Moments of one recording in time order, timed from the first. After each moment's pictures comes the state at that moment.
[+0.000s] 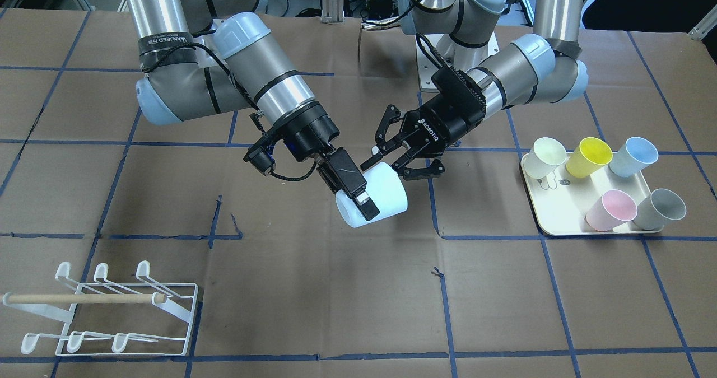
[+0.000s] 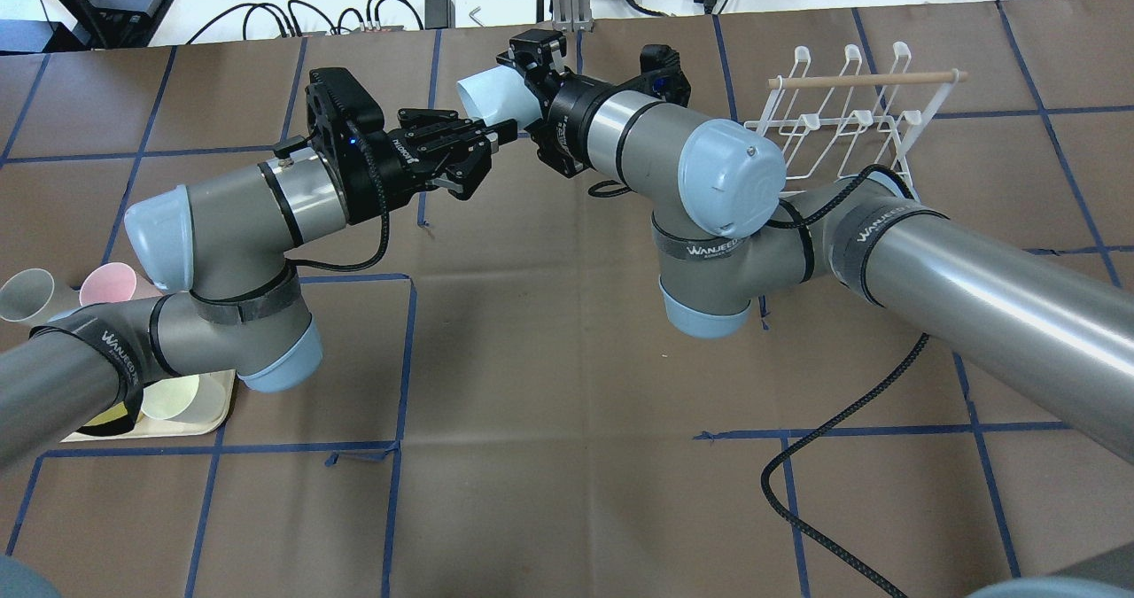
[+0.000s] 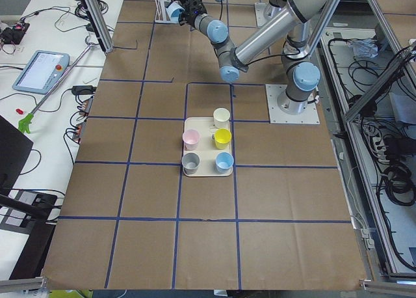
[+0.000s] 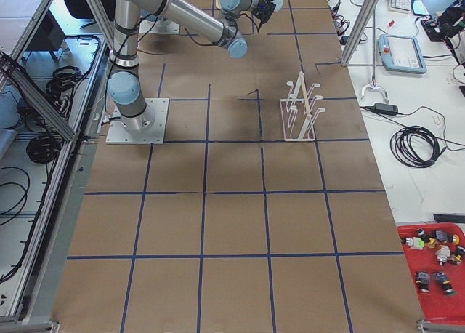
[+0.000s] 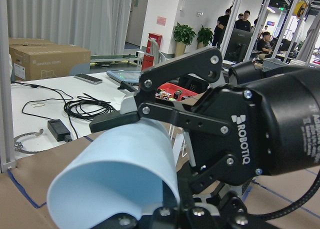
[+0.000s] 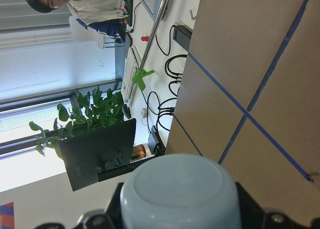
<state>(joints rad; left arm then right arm) -1.47 -1.82 -2.18 0.32 0.53 0.27 1.87 -1.19 1.89 -3.39 -1.20 1.58</state>
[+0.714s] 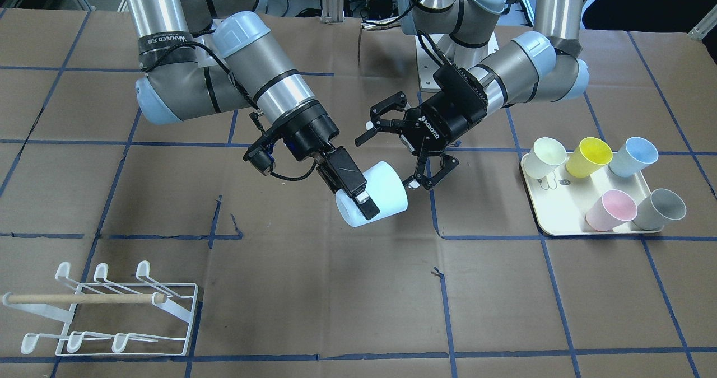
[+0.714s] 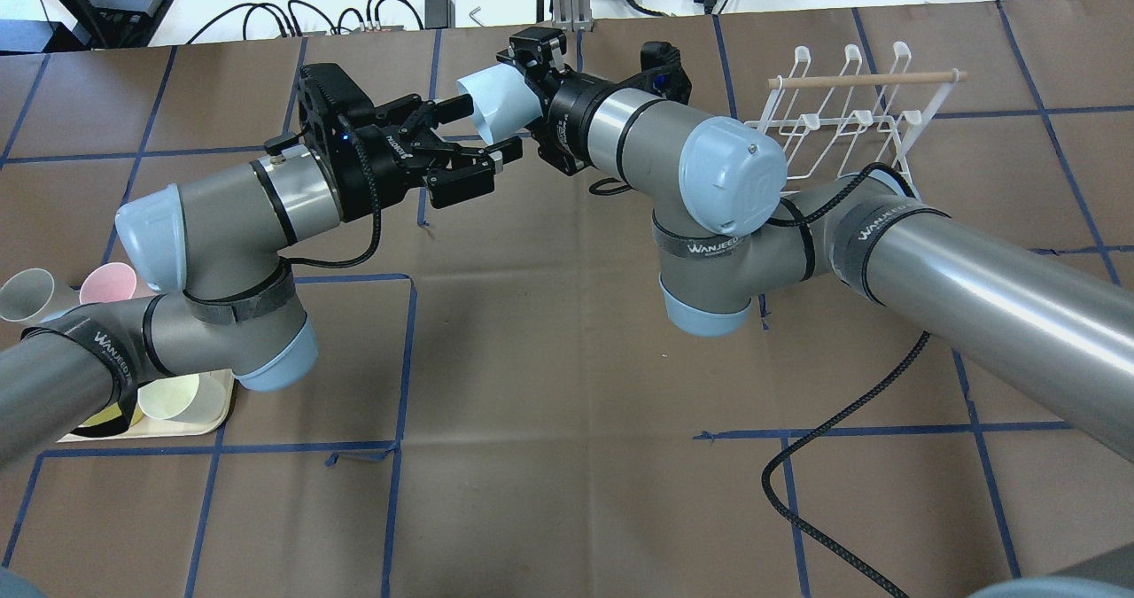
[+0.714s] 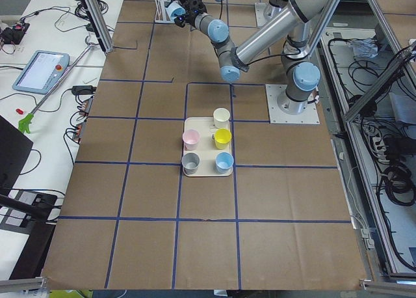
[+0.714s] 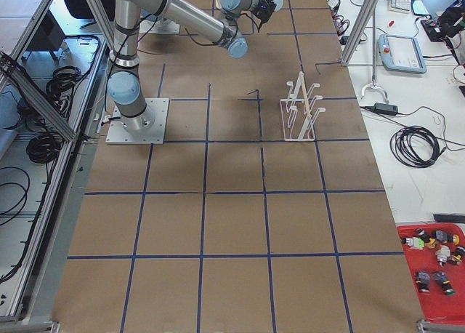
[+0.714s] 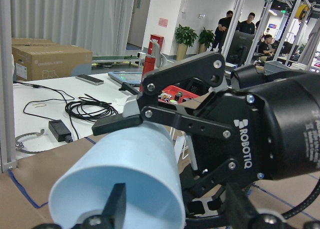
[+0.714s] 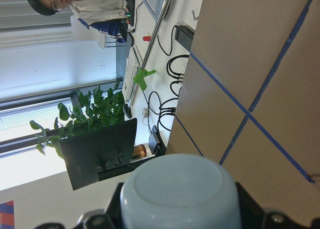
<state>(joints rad) -1.45 -1.81 -2.18 0.32 0.54 0.24 1.86 -1.19 1.89 -3.39 -1.20 1.56</state>
